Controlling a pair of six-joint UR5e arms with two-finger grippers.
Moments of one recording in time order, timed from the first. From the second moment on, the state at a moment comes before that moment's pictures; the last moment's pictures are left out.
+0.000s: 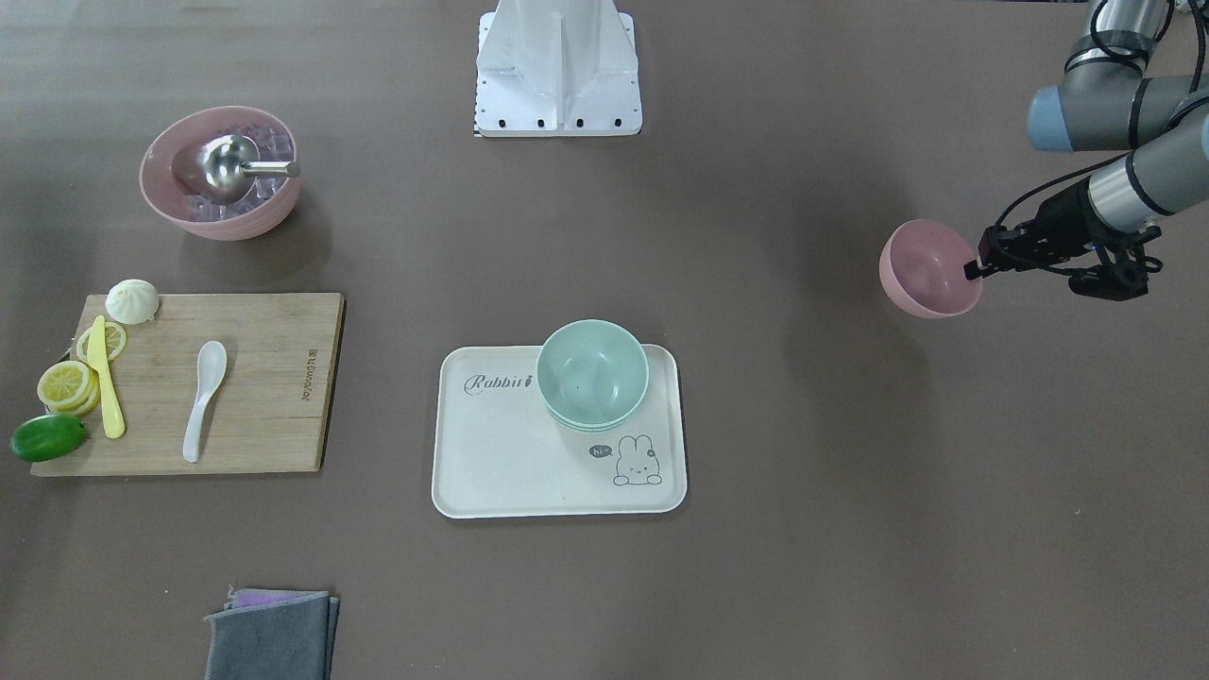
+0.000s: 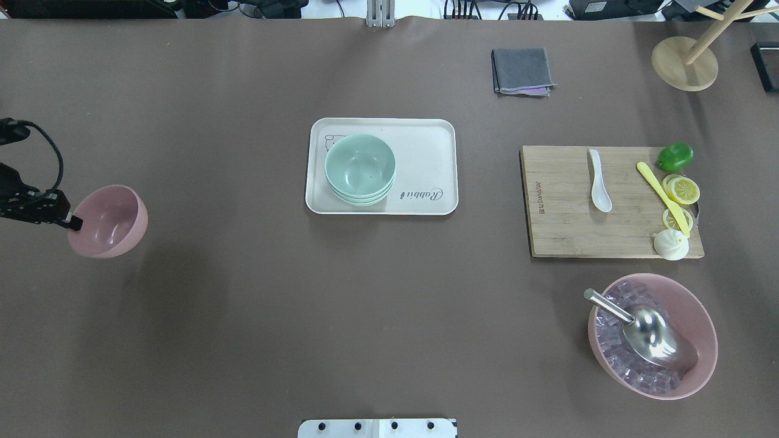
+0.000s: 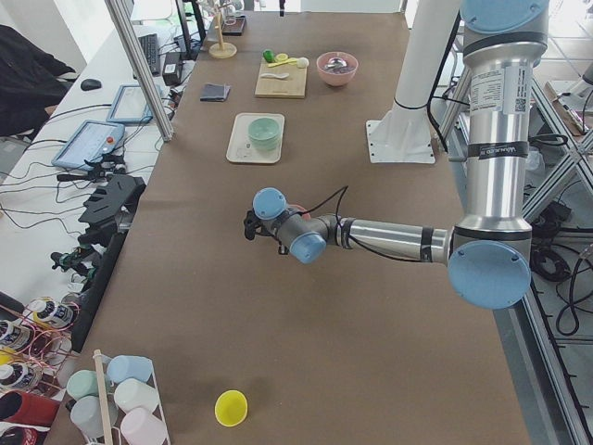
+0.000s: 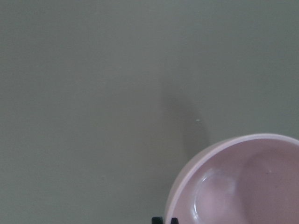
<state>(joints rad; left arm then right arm) -1.07 -1.60 -1.65 -2.18 -2.54 -0.92 1.43 -1.54 1.69 -1.42 2.45 0.33</state>
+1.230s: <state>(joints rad) -1.06 -2.03 -1.66 -2.03 -2.51 -1.56 1.04 -1.26 1.57 -1.41 2.24 0.80</state>
